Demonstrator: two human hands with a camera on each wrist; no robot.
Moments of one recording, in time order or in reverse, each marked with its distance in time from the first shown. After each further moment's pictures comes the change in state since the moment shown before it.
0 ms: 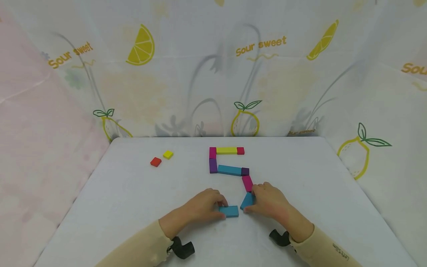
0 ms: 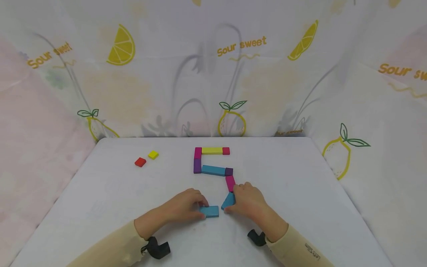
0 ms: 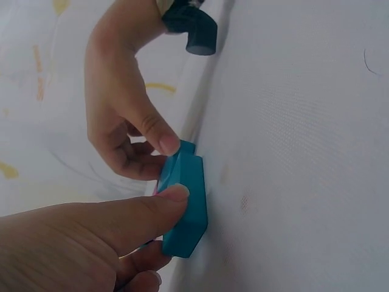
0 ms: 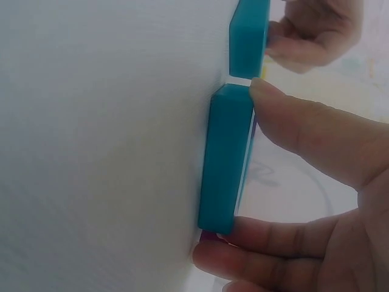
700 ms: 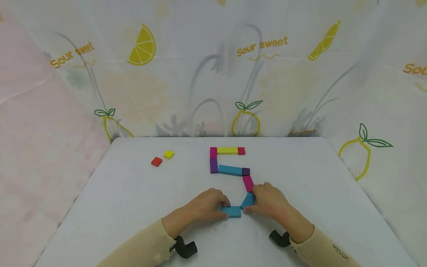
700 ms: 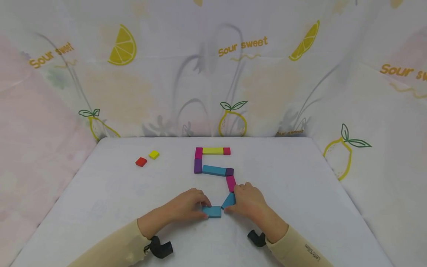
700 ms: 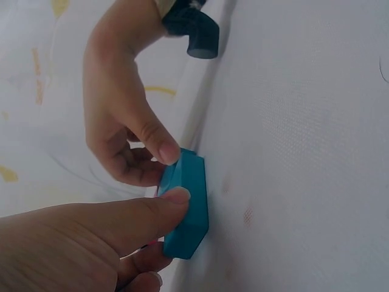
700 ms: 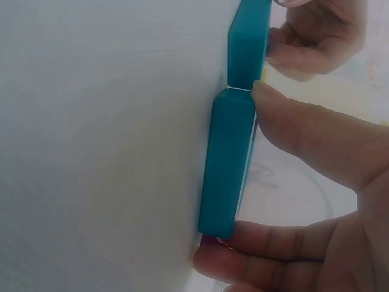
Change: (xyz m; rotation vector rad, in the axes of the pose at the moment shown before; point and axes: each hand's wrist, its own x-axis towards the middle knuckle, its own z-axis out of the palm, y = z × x) left_hand 0.004 0.005 0.001 0.005 0.000 0.008; right_hand 0.001 -0.002 -0.001 -0.029 0.017 -0.014
